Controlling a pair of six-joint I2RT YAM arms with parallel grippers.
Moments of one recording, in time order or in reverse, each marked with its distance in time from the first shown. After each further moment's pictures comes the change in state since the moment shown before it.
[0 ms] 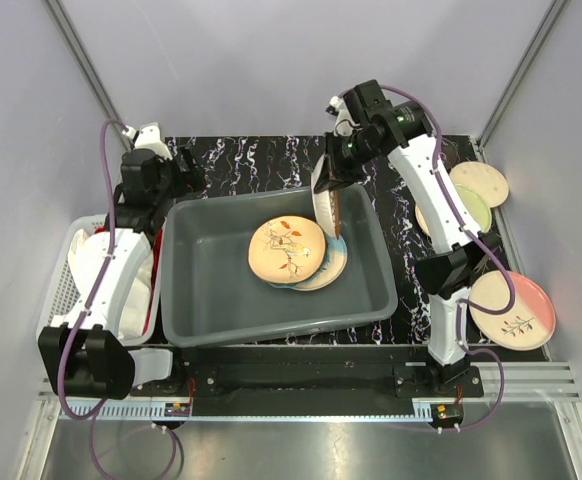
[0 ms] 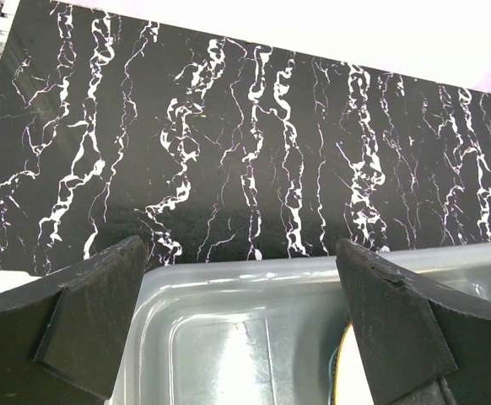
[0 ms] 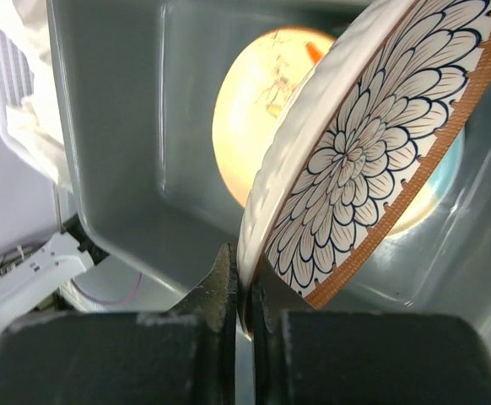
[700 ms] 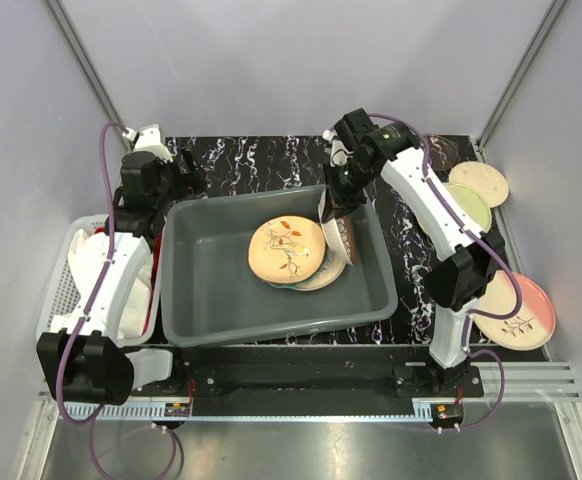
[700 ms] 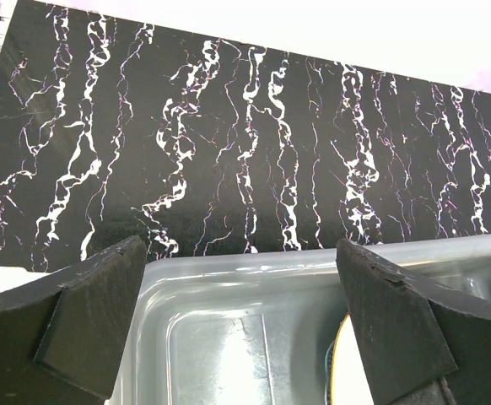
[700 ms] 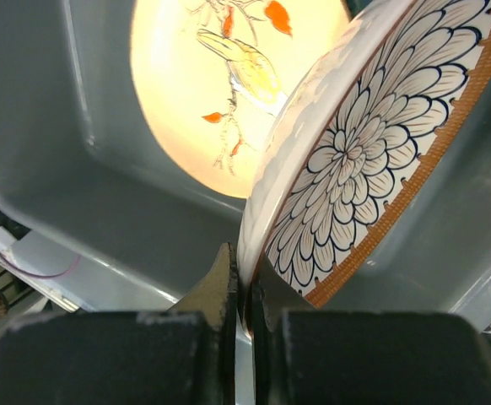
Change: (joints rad) left arm -0.008 -0.039 -0.027 0.005 0.000 0.001; right arm 0.045 -0.123 -0.366 0.057 0.042 -0.088
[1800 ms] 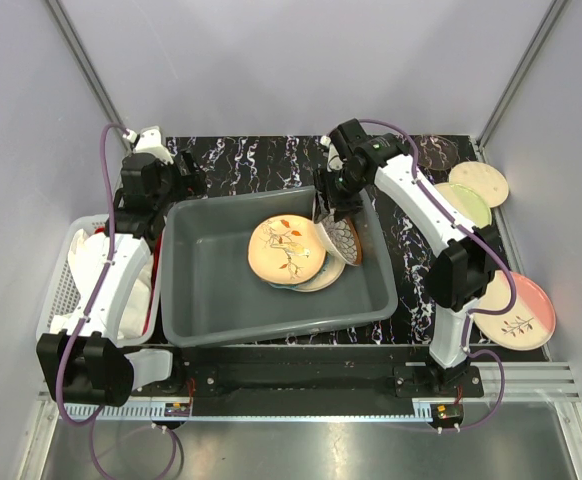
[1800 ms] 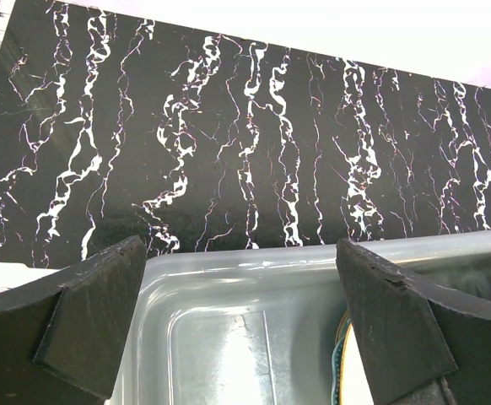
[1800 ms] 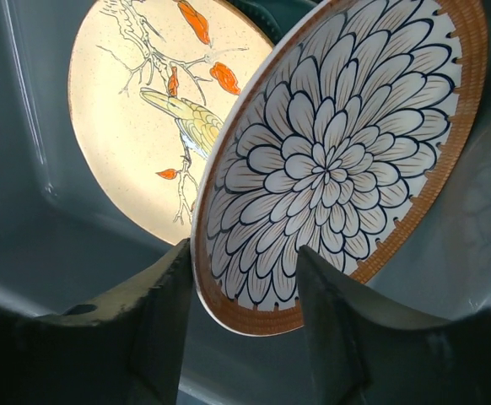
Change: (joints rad) left arm 0.000 -0.007 -0.012 -0.001 0.000 0.003; right arm -0.002 -0.002 -0.178 0.200 0.099 -0.014
